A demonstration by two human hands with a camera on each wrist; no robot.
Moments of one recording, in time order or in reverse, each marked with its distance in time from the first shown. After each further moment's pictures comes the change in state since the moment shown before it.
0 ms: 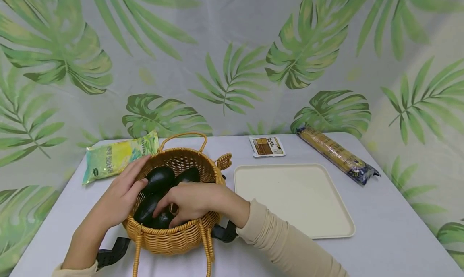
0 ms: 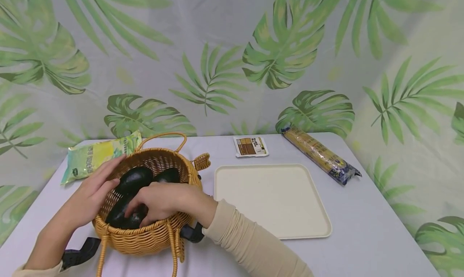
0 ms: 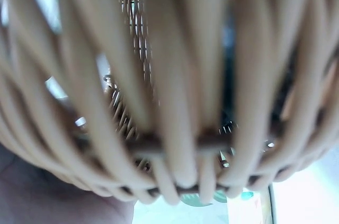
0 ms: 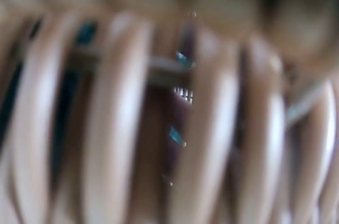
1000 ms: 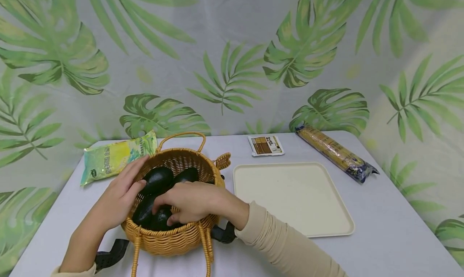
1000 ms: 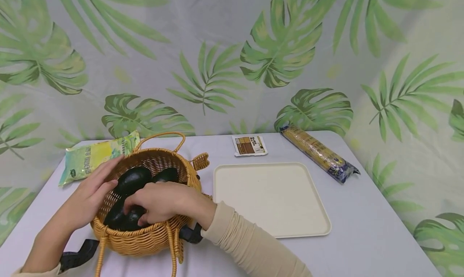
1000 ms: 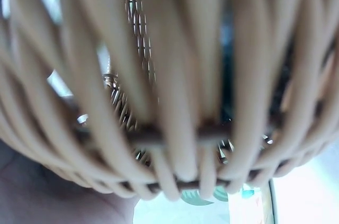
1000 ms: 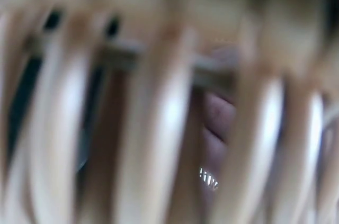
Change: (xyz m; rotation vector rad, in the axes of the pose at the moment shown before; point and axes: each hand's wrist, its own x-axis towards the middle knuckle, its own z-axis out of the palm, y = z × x) left_hand -0.001 0.002 0.001 -0.006 -0.003 0.018; right_hand -0.003 -0.003 0.003 -0.105 0.067 -0.010
